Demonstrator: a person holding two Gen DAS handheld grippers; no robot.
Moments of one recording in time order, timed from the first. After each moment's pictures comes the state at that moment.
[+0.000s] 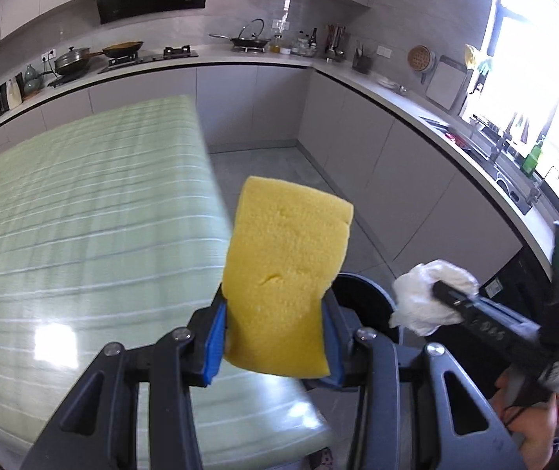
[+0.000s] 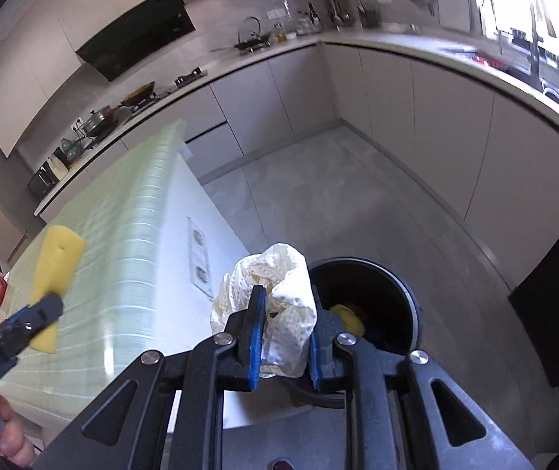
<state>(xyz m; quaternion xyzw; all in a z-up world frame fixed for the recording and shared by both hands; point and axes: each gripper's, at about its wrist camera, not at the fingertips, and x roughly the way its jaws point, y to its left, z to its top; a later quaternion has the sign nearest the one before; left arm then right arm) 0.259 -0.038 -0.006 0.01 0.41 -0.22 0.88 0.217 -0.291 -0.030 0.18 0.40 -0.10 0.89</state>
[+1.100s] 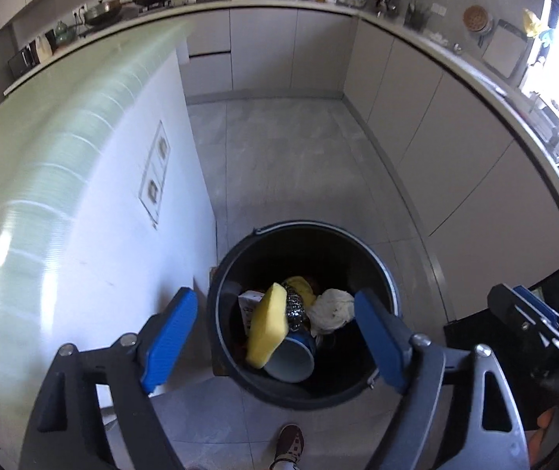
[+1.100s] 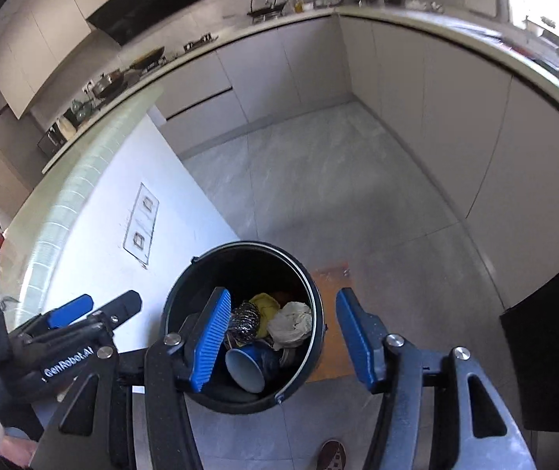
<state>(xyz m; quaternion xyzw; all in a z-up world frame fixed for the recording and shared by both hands) 0.251 -0.193 -0.093 0.01 0.49 -0.10 0.87 0.201 -0.422 -0.090 0.15 0.44 -0.05 0.88</state>
